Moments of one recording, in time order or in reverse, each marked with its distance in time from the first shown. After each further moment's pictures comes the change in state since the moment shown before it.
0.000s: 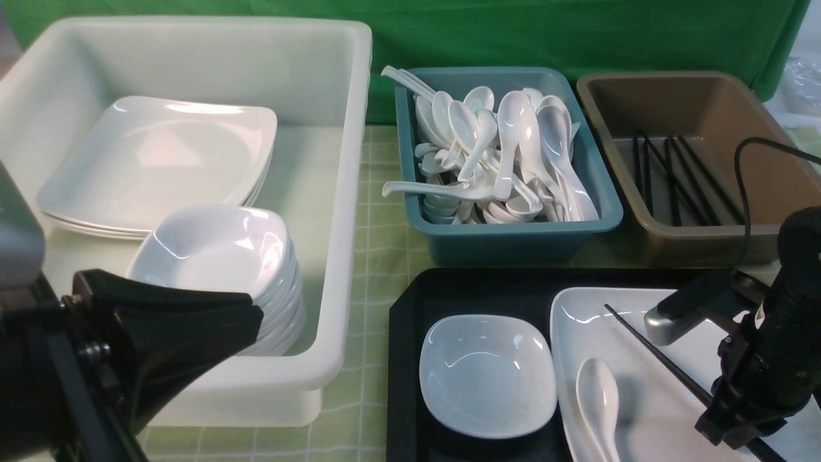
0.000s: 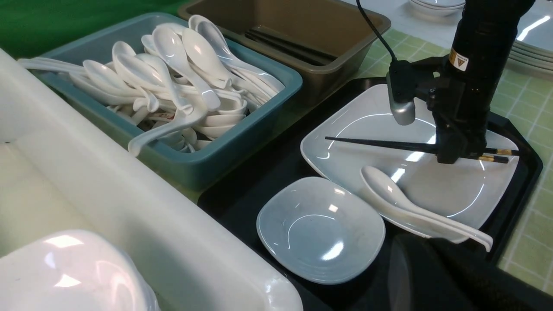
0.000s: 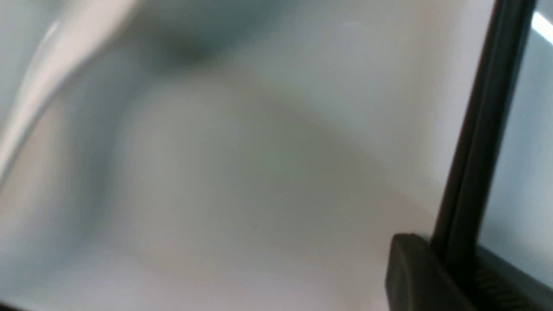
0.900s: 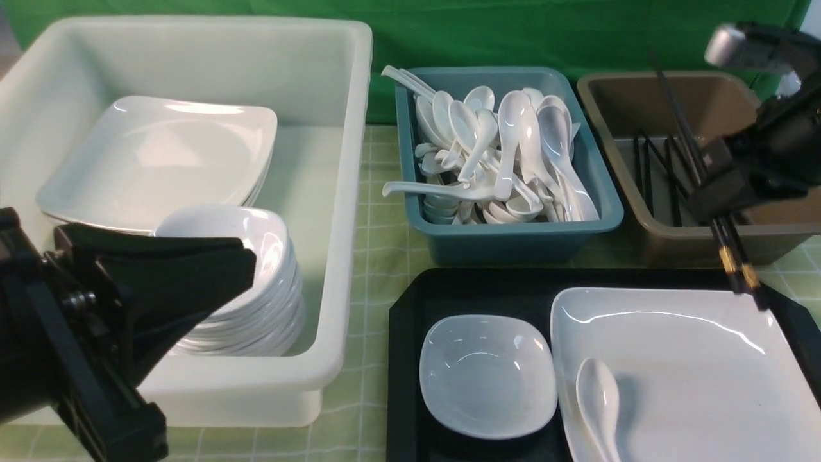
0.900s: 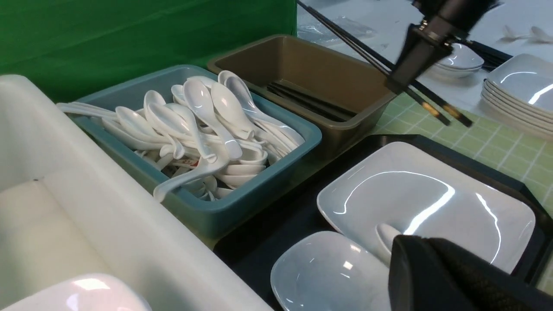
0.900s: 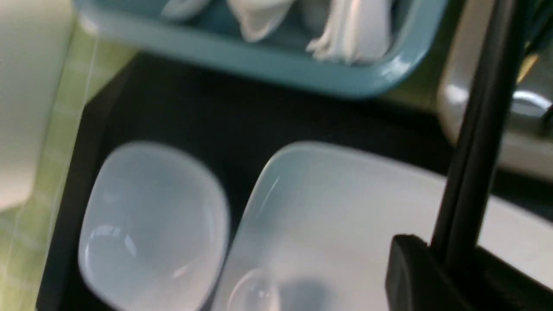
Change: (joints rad) right arm -0.211 0.079 -0.665 0.432 0.242 0.027; left arm 0.000 0.000 0.000 -0.056 -0.123 0.000
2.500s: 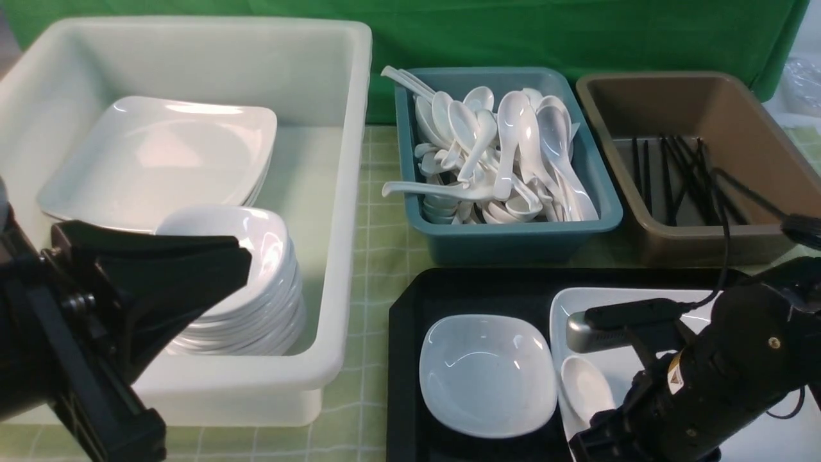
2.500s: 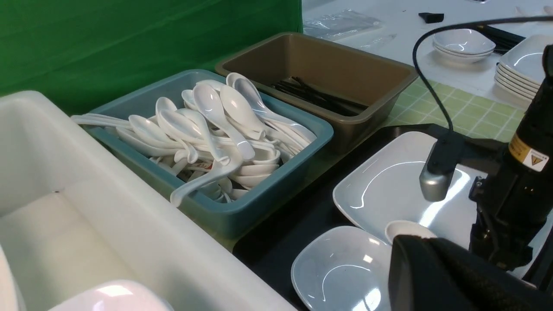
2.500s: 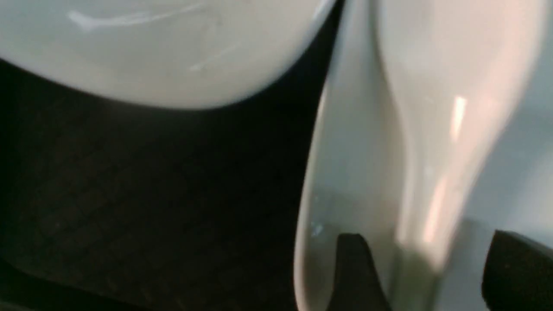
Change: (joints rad) right arm 0.567 -0.160 0.771 -0.295 -0.450 0.564; left arm 0.000 0.000 0.000 0.051 0.001 0.033
